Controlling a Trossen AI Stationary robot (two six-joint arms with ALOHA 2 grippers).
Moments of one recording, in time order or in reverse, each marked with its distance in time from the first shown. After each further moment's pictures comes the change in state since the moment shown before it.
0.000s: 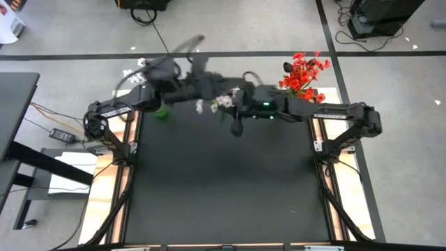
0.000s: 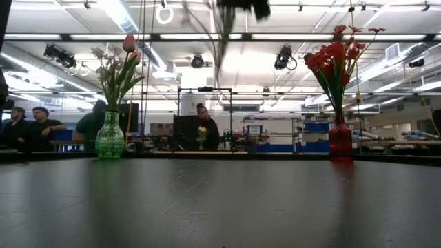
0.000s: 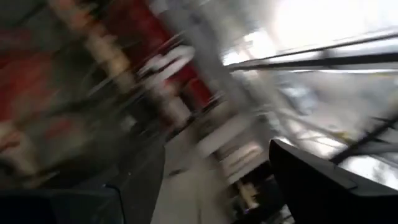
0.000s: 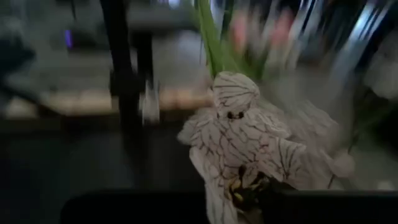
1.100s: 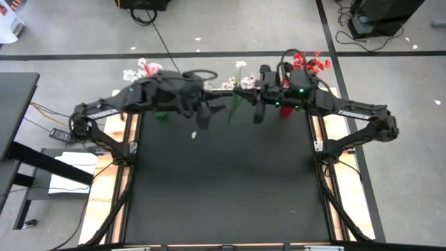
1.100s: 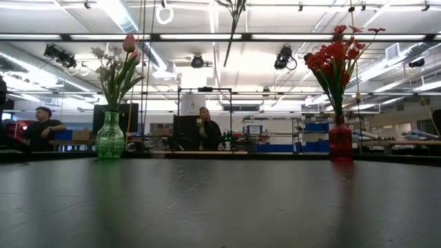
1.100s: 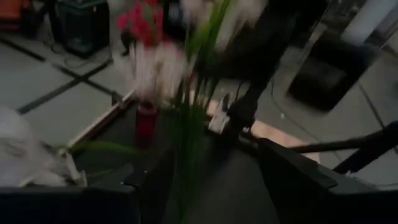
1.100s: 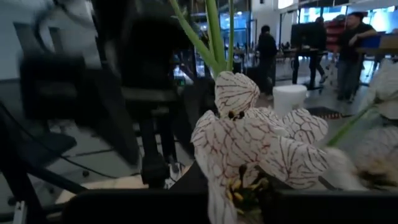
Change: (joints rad) left arm 0.015 -0.175 -0.186 -0.485 -0.142 0.621; right arm -0.068 -0.188 0.000 0.056 -0.125 0.142
